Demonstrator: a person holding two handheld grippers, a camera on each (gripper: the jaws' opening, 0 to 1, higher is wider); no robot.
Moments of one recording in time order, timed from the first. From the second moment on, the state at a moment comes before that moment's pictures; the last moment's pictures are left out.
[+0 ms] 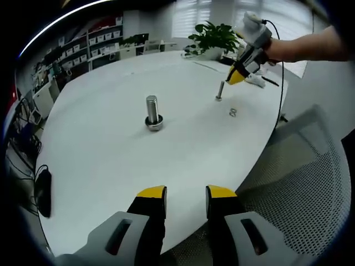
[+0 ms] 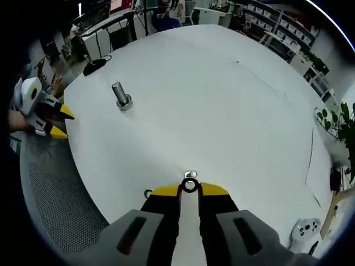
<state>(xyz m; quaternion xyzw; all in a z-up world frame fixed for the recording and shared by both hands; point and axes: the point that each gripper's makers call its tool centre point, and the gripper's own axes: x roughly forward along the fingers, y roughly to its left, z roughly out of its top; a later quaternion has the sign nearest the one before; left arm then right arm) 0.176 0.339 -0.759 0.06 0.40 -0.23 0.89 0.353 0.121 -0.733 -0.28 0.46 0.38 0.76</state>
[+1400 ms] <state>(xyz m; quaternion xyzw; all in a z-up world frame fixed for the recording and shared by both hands) 0.176 0.340 -0.763 0.05 0.40 -0.23 0.88 0.370 0.125 -0.770 -0.31 0.50 0.38 0.72</state>
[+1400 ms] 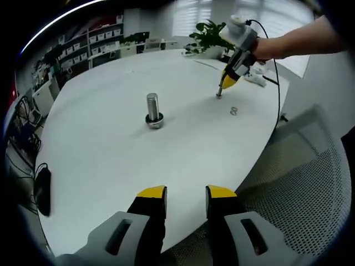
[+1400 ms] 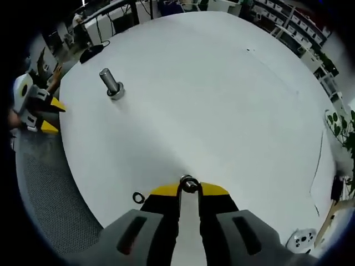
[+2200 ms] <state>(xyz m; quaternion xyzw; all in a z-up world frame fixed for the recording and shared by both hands) 0.175 0.341 -0.764 0.05 0.41 -0.23 0.88 0.364 0.128 -0.792 -0.31 0.52 0.39 0.70</state>
